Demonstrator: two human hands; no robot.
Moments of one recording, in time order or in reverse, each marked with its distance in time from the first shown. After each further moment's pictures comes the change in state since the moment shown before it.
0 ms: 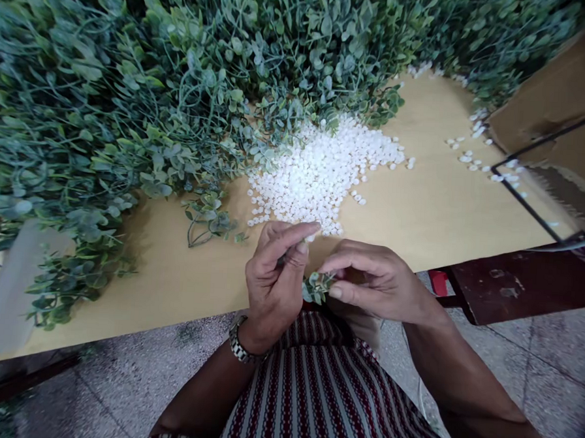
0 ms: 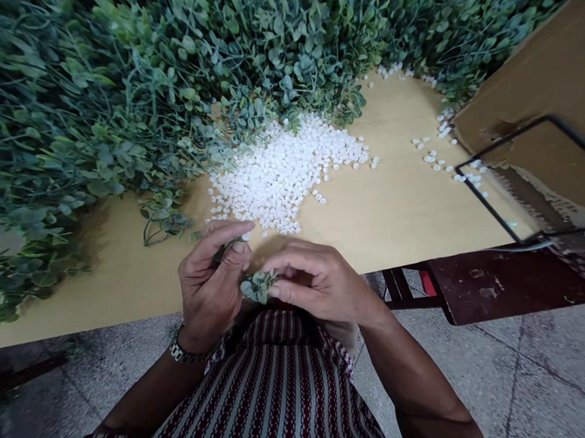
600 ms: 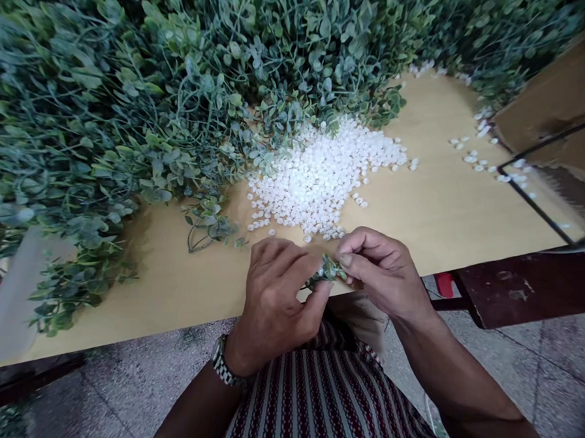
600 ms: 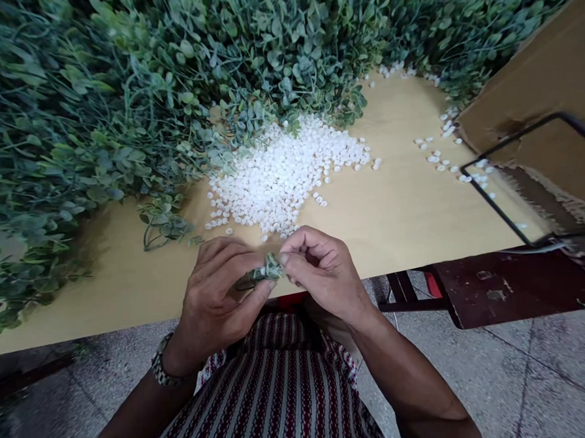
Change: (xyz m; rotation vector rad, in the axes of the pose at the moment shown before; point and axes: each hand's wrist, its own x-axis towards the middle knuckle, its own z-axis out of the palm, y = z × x) left_hand 0.005 0.015 -0.012 0.705 -0.323 0.384; right_hand 0.005 0.002 0.015 0.408 0.386 0.318
